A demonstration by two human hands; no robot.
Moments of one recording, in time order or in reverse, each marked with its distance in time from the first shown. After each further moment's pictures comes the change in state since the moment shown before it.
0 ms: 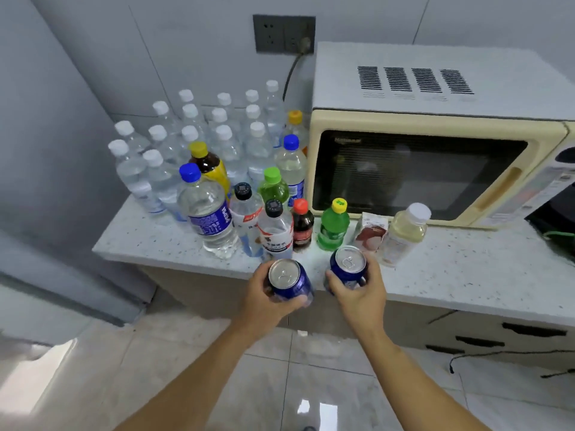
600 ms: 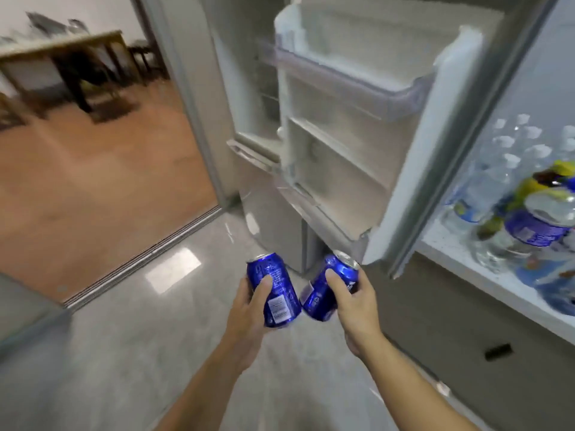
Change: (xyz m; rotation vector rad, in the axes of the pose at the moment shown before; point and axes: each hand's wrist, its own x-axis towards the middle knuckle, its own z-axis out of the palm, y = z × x) left_hand -0.337 -0.054 -0.405 -0.557 0.706 -0.138; right_hand -0.371 -0.148 0.329 0.340 -0.803 0.245
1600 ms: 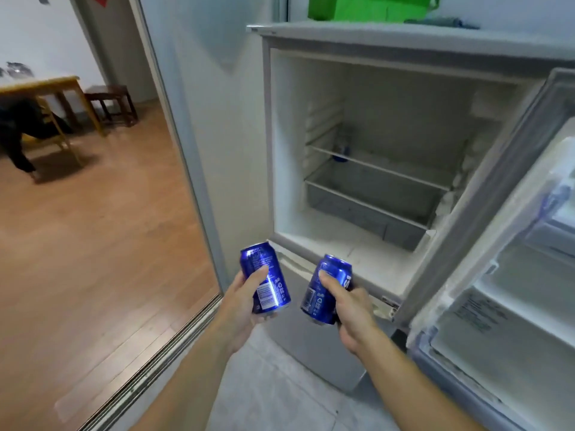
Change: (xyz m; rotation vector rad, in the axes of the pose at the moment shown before) left_hand 0.511 0.298 -0.222 -0.040 -0.239 -0.079; right_hand 0.400 -0.032 0.435 0.081 0.165 0.153
